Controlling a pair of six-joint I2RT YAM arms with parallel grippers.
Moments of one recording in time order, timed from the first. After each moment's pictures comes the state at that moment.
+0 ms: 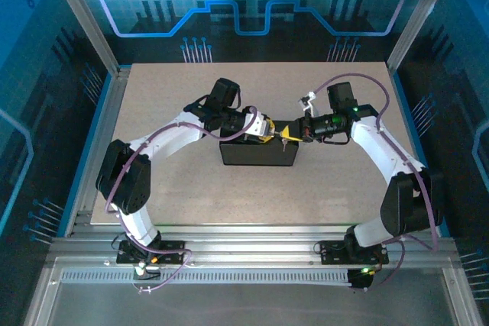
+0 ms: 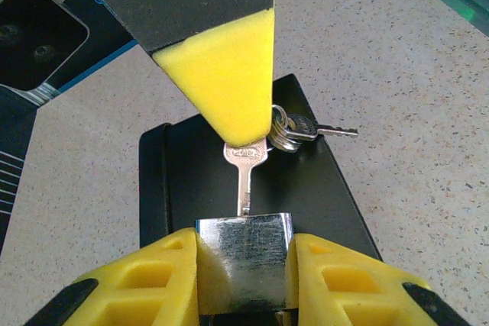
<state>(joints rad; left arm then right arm) -0.52 1.75 1.36 -0.35 0.81 1.12 0.18 1.49 1.18 -0.75 -0.96 0.30</state>
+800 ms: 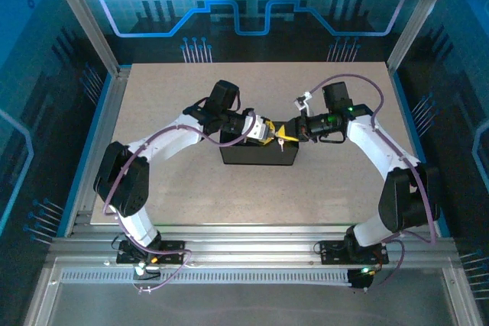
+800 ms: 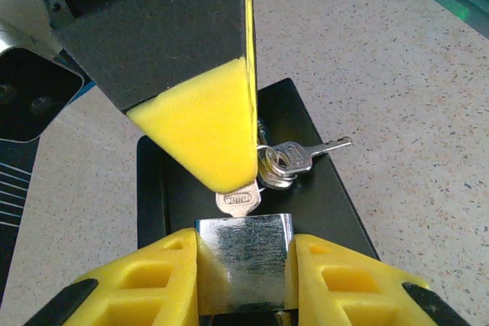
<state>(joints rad) -0.53 1.73 1.33 -0.32 0.81 1.14 0.21 1.52 1.18 -0.69 -1.00 0.38</state>
